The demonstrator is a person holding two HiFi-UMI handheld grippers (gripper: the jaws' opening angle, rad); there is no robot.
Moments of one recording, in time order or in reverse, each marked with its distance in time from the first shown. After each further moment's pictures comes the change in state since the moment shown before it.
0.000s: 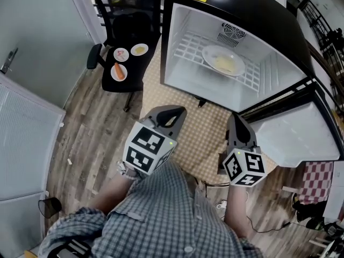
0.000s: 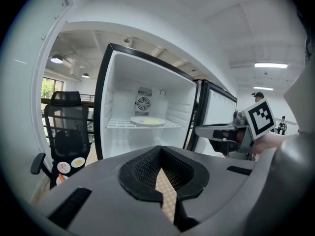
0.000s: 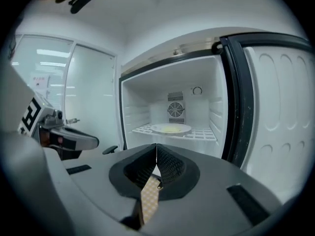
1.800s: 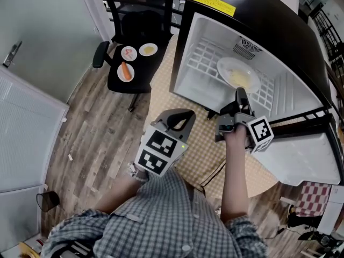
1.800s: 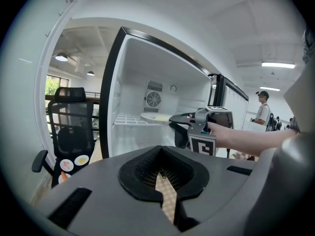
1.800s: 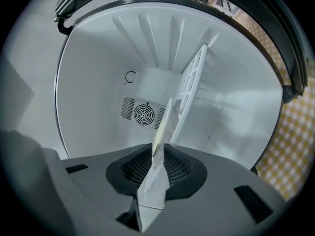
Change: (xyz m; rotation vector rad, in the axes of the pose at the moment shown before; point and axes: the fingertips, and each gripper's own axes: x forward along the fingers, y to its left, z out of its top) left arm 0.037 0.041 -0.006 -0.022 0.022 0.049; right arm 0.156 -0.054 -0.002 1.207 -0.244 0.080
